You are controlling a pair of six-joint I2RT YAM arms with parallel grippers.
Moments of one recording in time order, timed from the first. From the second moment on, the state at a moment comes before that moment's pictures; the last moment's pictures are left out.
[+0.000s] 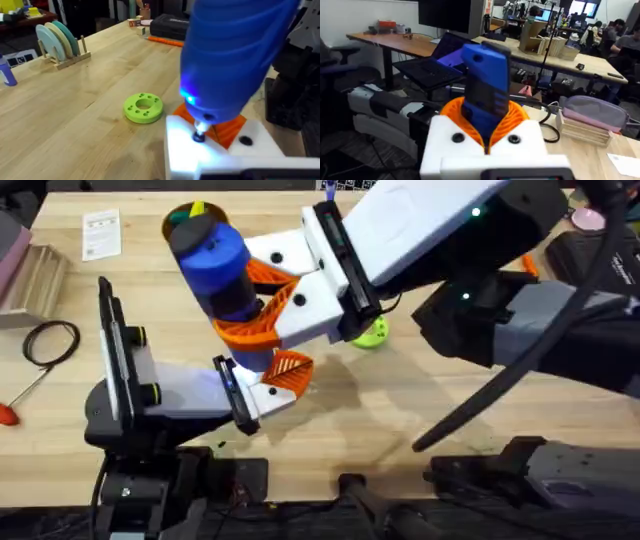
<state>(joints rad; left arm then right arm) -0.01 0.01 0.02 -0.12 1.12 0.05 0.75 1.43 0.85 0.93 -1.15 0.13</state>
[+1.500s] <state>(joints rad) -0.01 0.01 0.02 -0.12 1.13 0.05 0.35 1.43 1.37 -0.63 -0.61 -0.35</state>
